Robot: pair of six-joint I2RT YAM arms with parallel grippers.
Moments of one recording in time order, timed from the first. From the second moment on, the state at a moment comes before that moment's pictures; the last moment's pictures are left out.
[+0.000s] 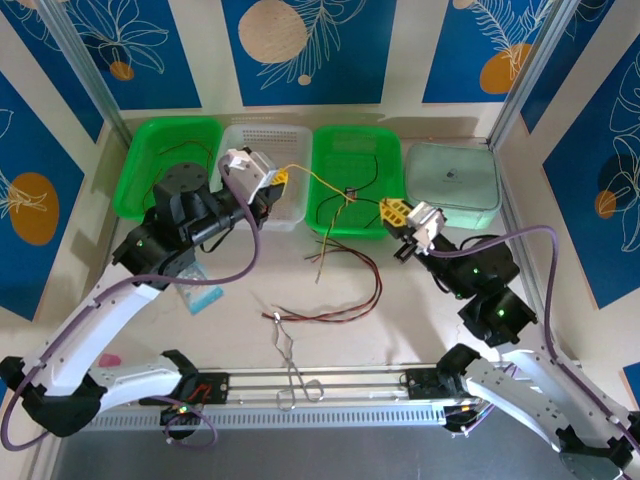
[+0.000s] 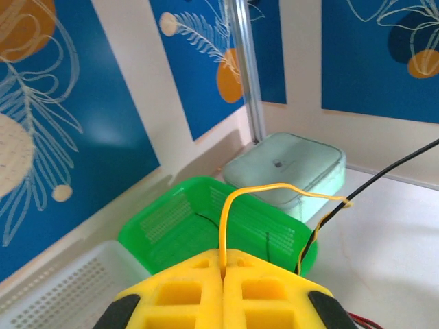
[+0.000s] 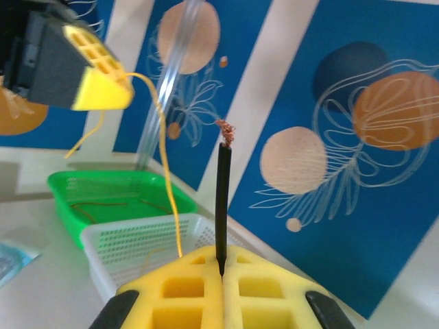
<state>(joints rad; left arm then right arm) -0.69 1.09 1.35 -0.38 0.12 0.23 0.66 0.64 0.79 0.03 -0.05 -0.35</state>
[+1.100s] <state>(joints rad) -0.12 0.89 1.20 -0.52 0.25 0.23 0.15 0.47 0.88 -0.27 0.26 -0.06</state>
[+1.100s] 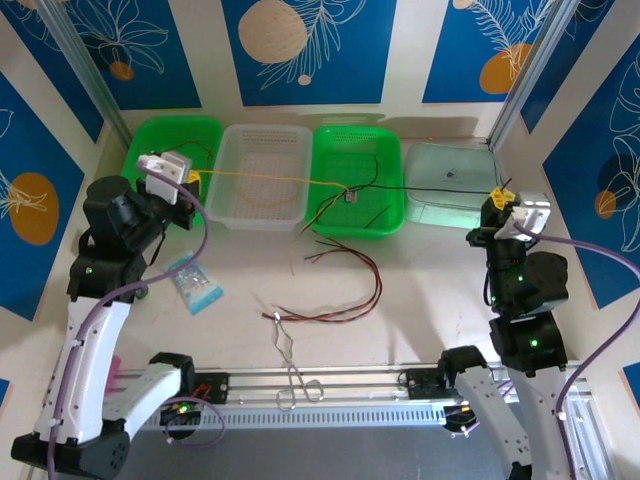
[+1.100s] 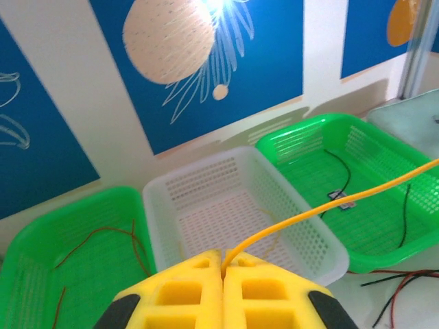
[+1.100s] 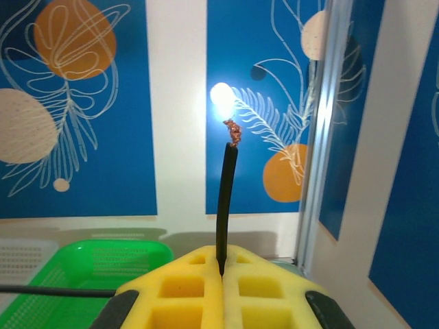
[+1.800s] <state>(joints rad) -0.03 0.82 1.08 -0.40 0.15 0.07 -0.03 0.46 0.90 -0.31 0.35 0.01</state>
